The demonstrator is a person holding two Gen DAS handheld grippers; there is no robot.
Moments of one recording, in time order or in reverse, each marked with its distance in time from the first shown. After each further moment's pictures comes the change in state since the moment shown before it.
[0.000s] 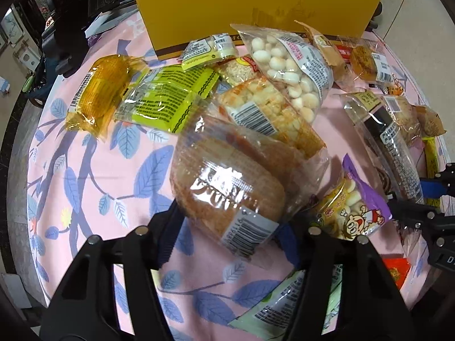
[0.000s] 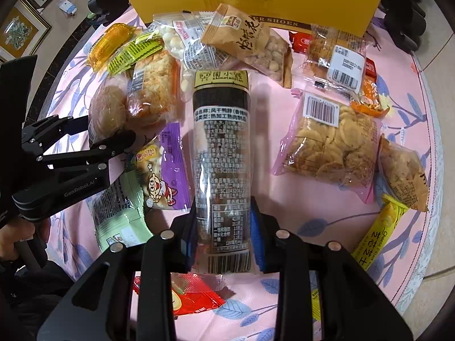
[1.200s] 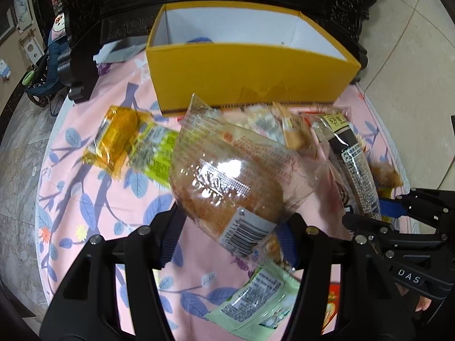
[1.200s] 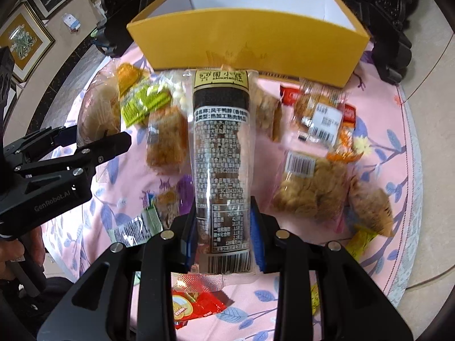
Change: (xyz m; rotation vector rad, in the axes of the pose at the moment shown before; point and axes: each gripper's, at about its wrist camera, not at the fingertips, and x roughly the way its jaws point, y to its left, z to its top) left arm -0.072 -0.002 0.042 -0.094 -0.135 -0.082; right arm -0.056 -0.004 0.019 0.001 -0.128 -0.014
